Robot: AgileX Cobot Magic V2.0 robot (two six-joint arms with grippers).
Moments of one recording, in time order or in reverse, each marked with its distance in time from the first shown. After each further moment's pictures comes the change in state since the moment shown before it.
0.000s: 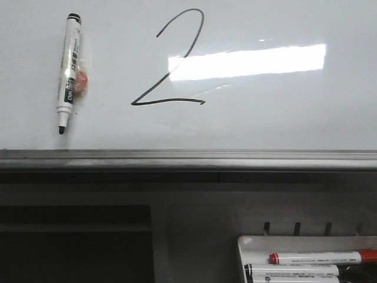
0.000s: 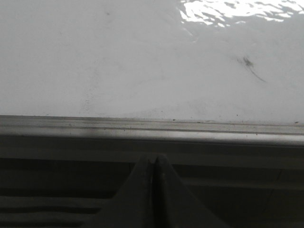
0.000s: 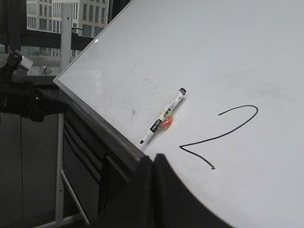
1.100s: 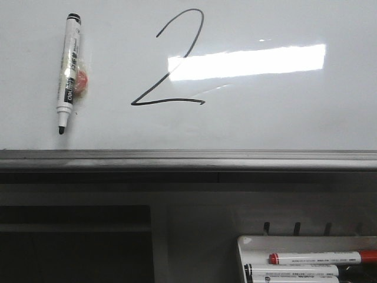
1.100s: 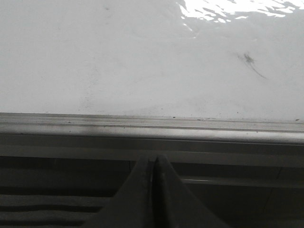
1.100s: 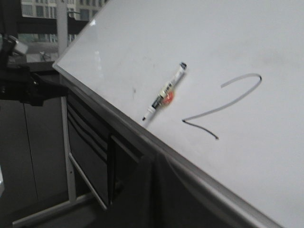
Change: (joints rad) left arm 0.000 0.000 0.000 0.001 0.001 0.000; right arm 0.000 -0.001 0.000 -0.421 0.048 0.502
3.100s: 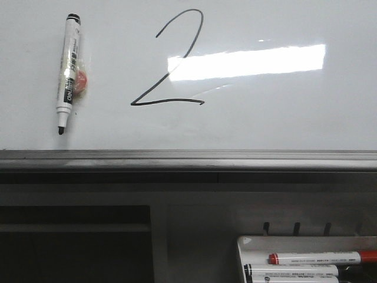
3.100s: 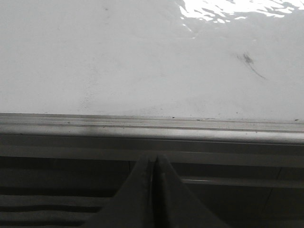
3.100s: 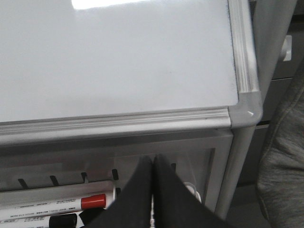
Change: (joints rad) left arm 0.000 0.000 0.000 0.000 0.000 0.000; right arm -0.858 -0.057 0.179 -0.702 0.097 0.785
